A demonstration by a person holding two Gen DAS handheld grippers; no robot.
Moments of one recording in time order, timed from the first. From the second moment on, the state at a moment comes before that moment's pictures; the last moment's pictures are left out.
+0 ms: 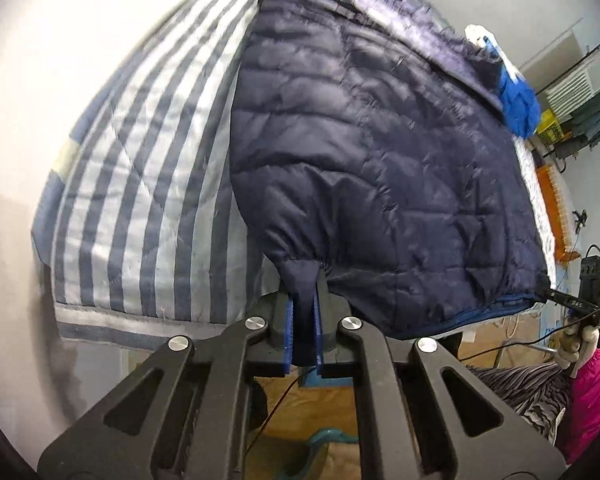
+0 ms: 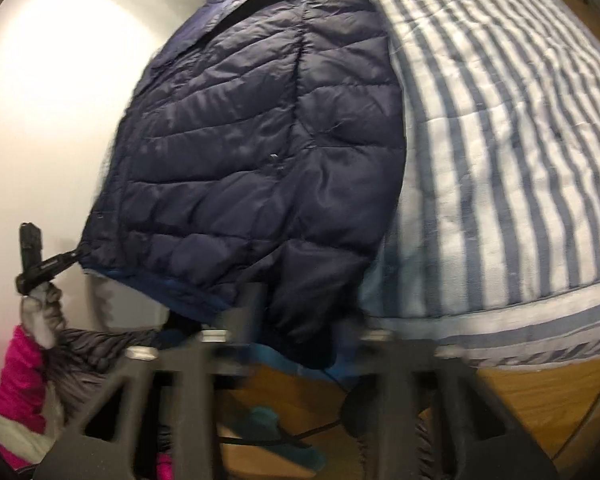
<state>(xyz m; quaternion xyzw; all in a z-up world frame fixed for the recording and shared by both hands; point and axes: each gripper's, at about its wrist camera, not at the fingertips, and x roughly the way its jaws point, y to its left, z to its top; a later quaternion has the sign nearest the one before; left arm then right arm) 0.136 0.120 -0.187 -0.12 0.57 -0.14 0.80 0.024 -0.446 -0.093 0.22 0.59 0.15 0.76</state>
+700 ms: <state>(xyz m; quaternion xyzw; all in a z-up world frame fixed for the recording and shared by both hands) 0.121 0.146 -0.077 -0.16 0.43 -0.15 0.88 0.003 -0.458 0.041 0.22 0.41 0.16 0.87</state>
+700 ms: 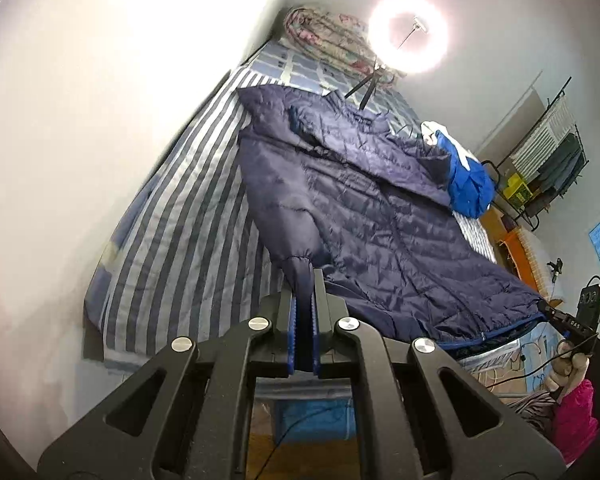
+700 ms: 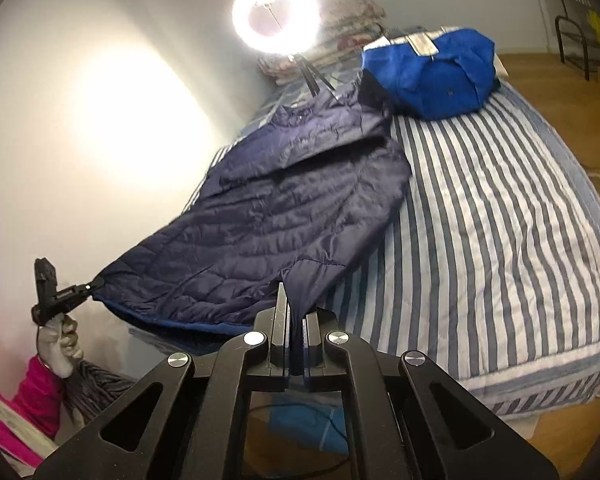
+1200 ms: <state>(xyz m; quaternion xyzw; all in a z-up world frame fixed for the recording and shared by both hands) 0.224 0.116 -0.016 -0.14 0.38 -0.16 0.90 0.106 -0.472 0.077 0.20 0.36 0.13 0.90</state>
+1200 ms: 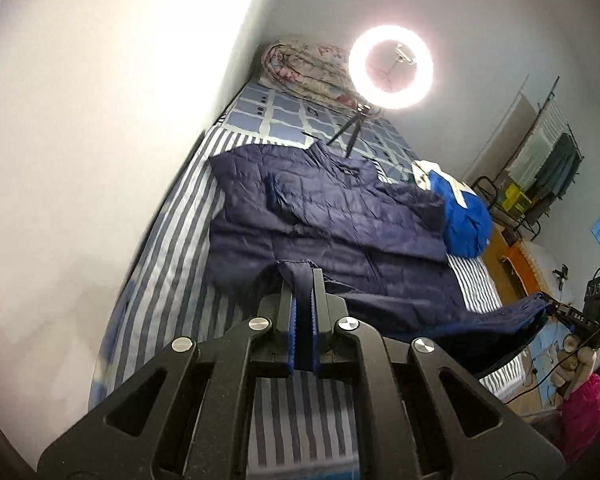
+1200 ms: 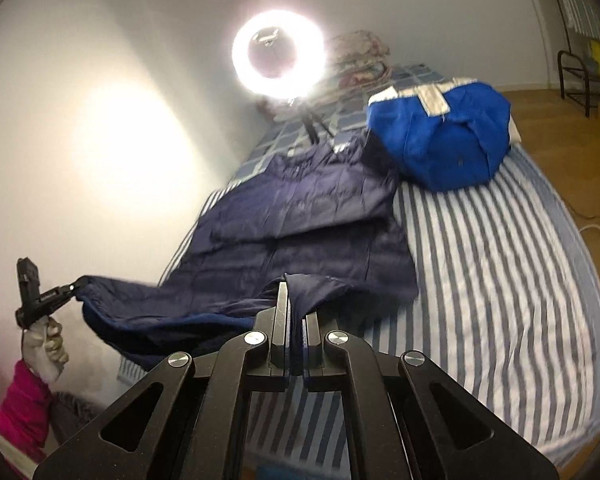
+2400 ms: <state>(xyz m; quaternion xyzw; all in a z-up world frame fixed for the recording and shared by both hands) 0.448 0.101 -0.136 -0.15 0.50 -0.11 0.85 0.303 -0.503 -0.035 0.19 0.45 0.09 0.87</state>
